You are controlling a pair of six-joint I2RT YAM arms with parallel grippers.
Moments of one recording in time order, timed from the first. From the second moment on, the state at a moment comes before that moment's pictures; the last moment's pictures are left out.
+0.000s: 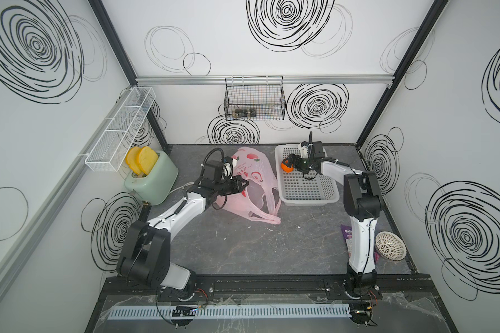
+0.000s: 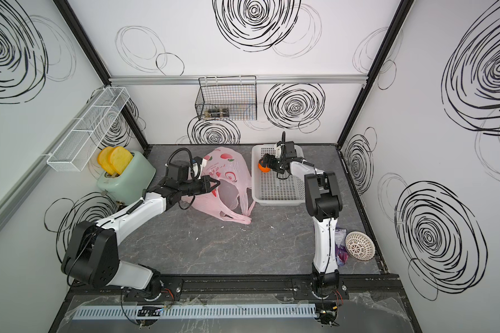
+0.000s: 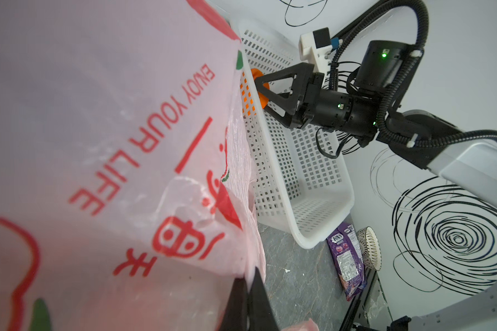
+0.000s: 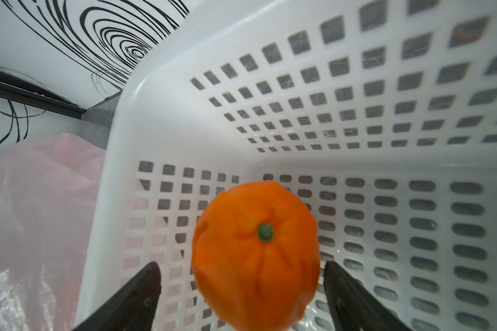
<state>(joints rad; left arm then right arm) -0.30 1.47 0.94 -0.09 0.55 -0.54 0.18 2.21 1.62 -0.19 -0.43 0.47</state>
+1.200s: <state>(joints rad) -0.30 1.42 0.94 -0.11 0.53 -0.53 0.64 1.66 1.10 0.00 -0.41 0.63</state>
